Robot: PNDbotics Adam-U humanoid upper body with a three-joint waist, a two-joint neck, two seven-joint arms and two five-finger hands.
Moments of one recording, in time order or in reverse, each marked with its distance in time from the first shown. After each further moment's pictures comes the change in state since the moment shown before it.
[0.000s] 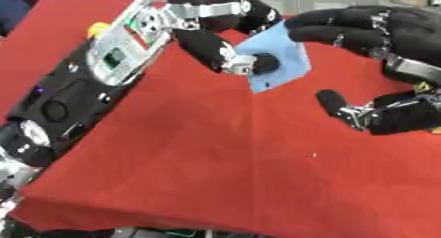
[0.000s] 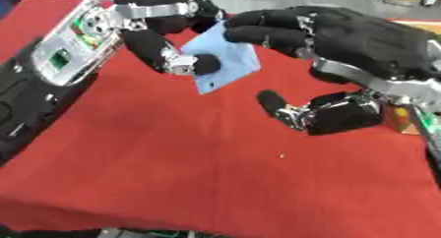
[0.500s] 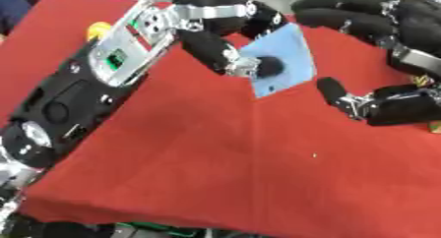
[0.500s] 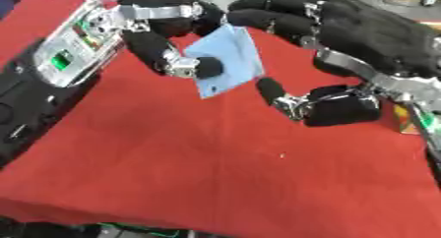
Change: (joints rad) left arm 0.000 -0.013 -0.013 -0.001 -0.004 0.015 -0.015; right arm 0.000 0.000 0.001 0.000 0.045 0.013 -0.099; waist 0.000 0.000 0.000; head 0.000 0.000
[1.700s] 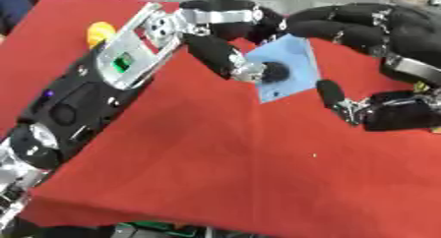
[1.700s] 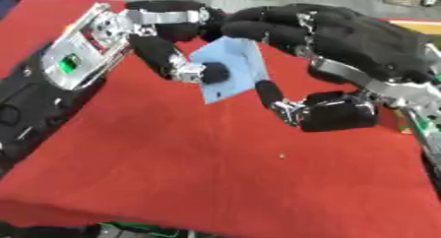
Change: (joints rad) left arm -0.001 -0.013 0.001 0.001 0.003 -0.004 0.001; right arm 0.008 0.008 0.008 -0.002 -0.042 -0.013 0.091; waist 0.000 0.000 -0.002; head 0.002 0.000
